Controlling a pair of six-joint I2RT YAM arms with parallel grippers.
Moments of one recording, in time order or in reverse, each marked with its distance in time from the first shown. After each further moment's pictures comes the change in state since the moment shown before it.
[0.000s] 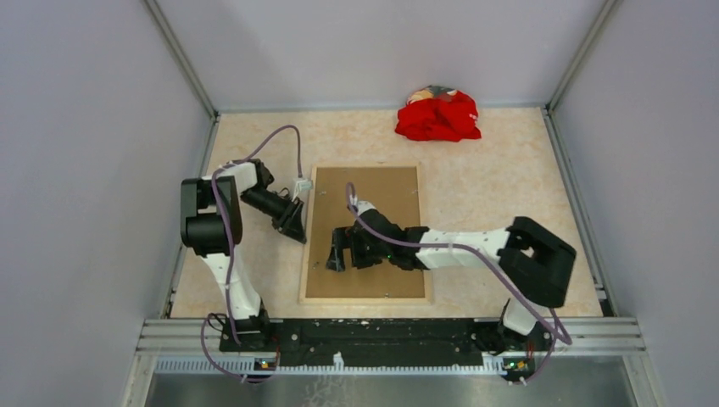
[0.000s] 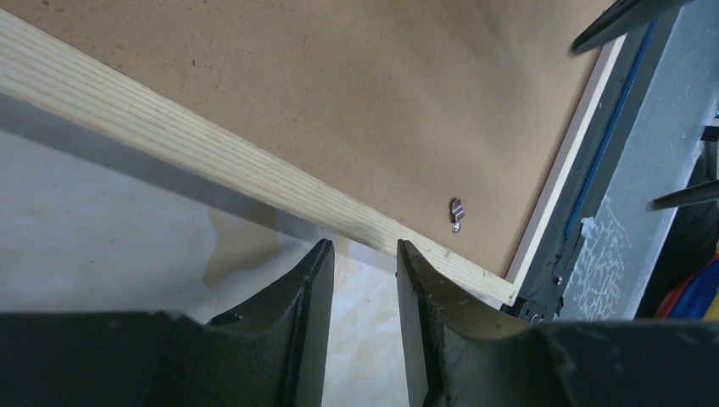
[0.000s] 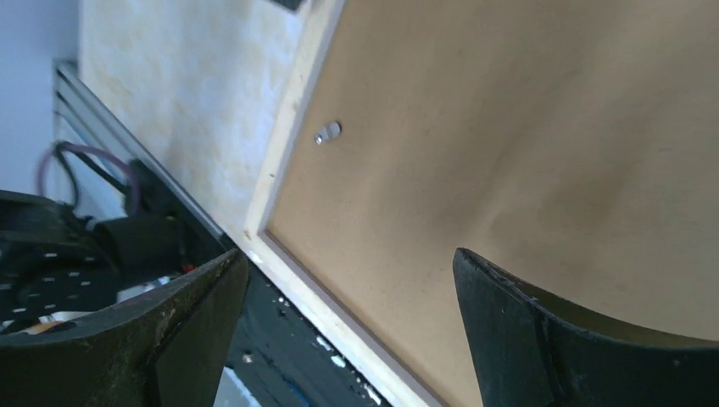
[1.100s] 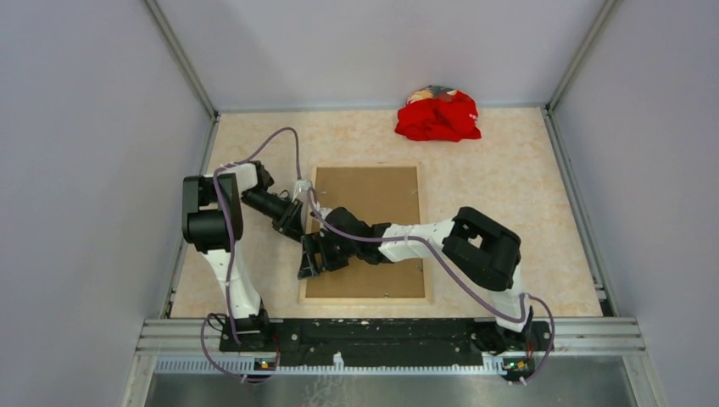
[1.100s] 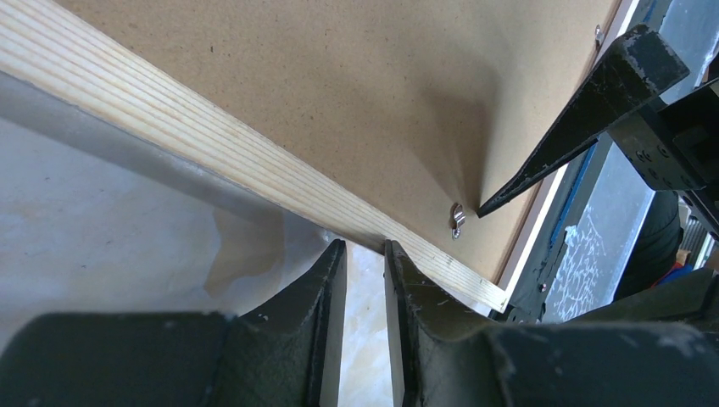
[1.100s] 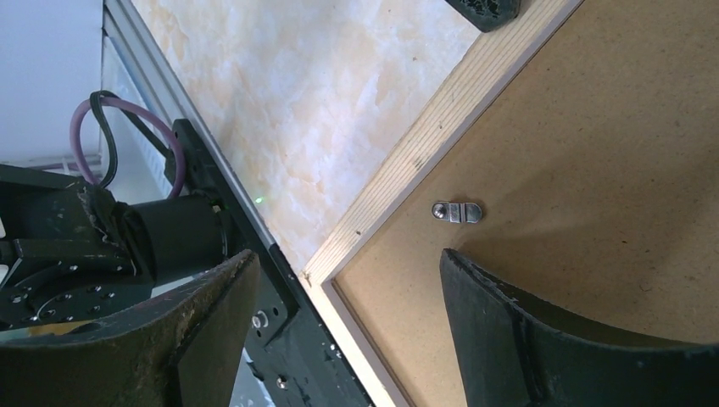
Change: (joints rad) left arm -0.003 0.046 0.000 0.012 0.017 -0.052; right arm 0.060 0.393 0.275 0.099 -0.268 -0.044
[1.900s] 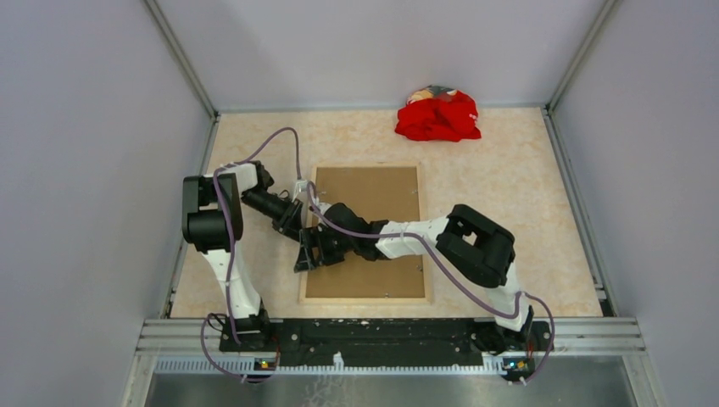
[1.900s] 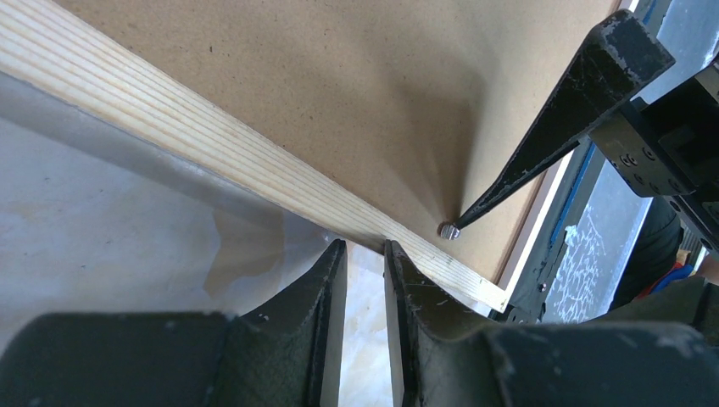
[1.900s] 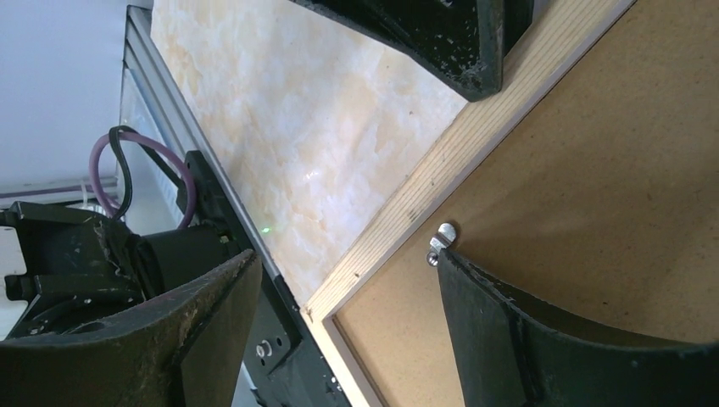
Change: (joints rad) left arm 0.000 0.000 0.000 0.000 0.000 0.001; right arm -0.024 0.042 0.028 0.055 -0.011 0.018
